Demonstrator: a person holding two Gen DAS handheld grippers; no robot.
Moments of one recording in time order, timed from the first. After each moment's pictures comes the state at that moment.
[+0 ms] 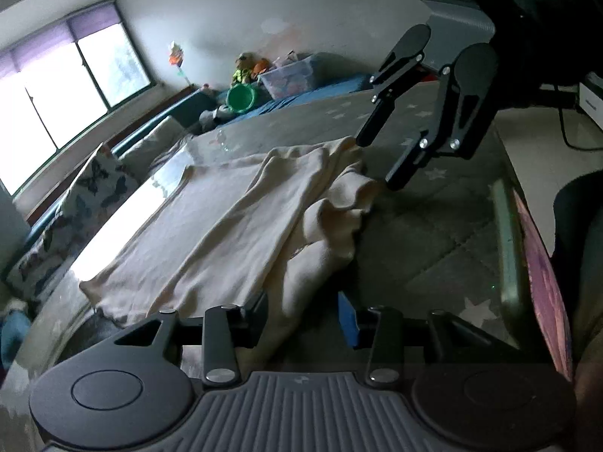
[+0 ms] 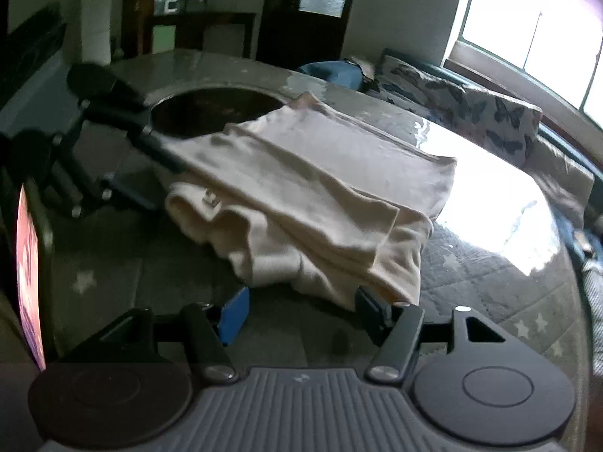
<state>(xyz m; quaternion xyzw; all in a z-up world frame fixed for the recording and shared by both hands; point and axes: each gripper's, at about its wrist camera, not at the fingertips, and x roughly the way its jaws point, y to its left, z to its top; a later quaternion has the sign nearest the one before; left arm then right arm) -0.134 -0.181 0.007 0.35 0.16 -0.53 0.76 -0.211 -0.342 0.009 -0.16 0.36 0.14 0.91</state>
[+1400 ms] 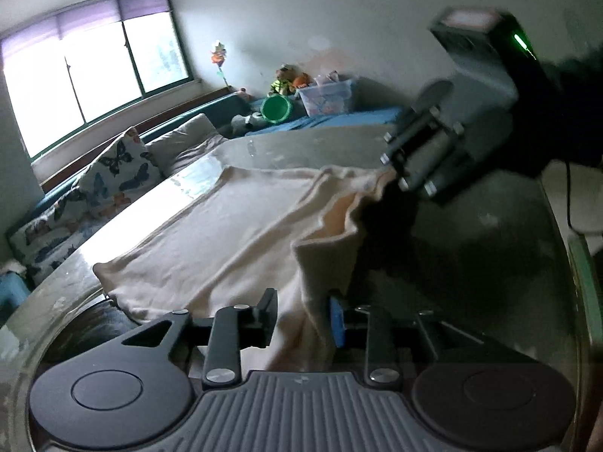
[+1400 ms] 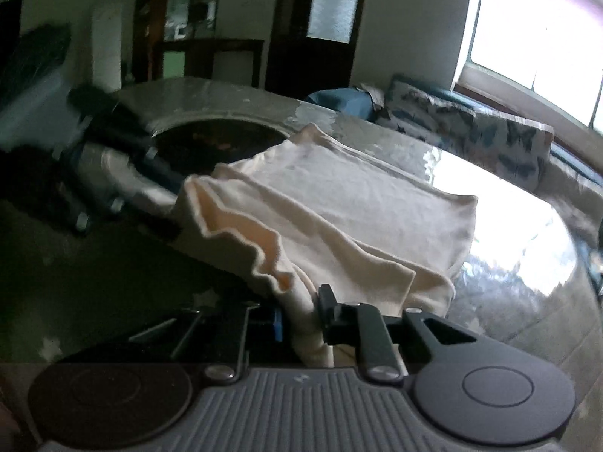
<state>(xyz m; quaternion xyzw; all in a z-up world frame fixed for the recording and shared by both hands) -0.101 -0.176 0.015 0.28 0.17 -0.51 0.80 -0.154 -0.346 0.003 -0.11 0.33 0.17 0.92</state>
